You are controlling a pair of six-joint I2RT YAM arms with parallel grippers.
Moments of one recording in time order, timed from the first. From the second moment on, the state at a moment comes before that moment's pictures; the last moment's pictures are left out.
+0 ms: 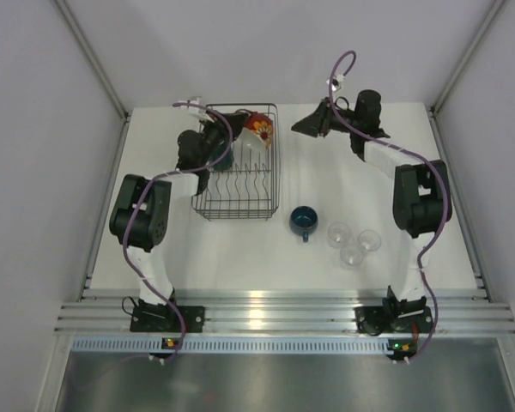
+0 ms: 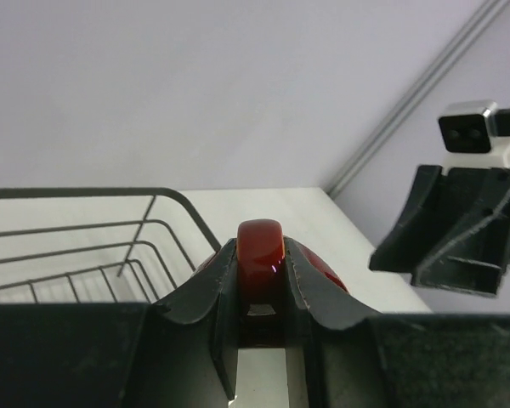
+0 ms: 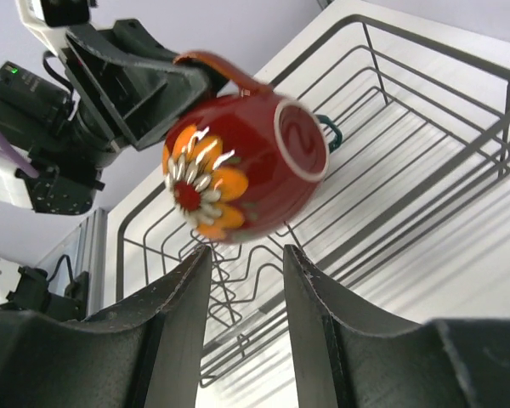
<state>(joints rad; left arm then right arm) -0.23 1.94 1.08 1.17 0.37 -0.71 0.20 2.06 1.54 0.49 -1.05 0.55</state>
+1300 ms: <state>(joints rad) -0.49 2.22 1.26 1.21 -0.29 0.03 0.08 2.03 1.17 1.24 -1.16 1.05</state>
